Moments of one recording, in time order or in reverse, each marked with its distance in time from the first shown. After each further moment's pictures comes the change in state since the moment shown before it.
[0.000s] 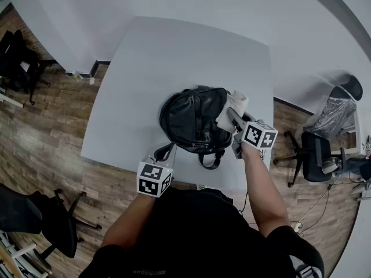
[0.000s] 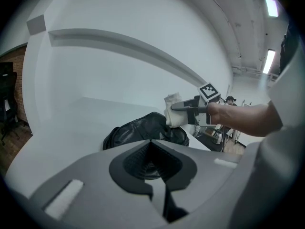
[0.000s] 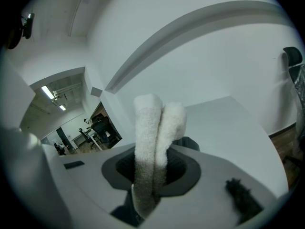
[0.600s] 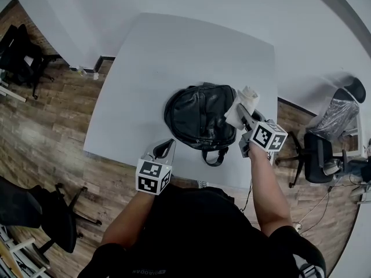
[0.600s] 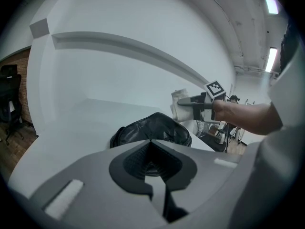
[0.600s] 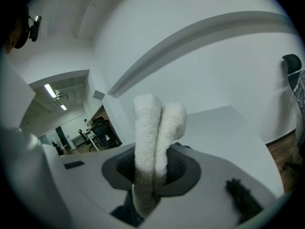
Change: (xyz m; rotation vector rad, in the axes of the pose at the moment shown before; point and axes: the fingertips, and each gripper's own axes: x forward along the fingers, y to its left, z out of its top) left arm -0.013 0.009 -0.001 0.003 -0.006 0.040; right arm -0.021 0.005 0.023 -0.036 -0.080 -0.003
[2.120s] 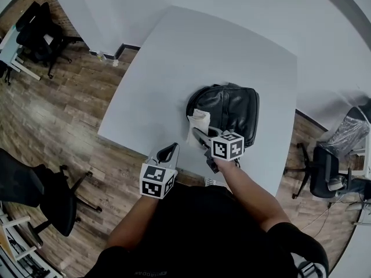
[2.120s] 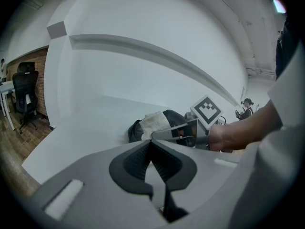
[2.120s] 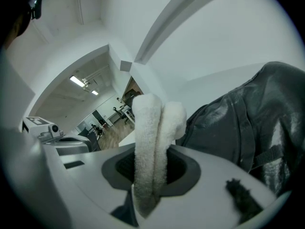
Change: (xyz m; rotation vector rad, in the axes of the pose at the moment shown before) left arm -0.062 0.035 -0.036 -0.083 -0.008 0.113; right arm 0.085 0.201 -0.181 -0.014 0.373 0.396
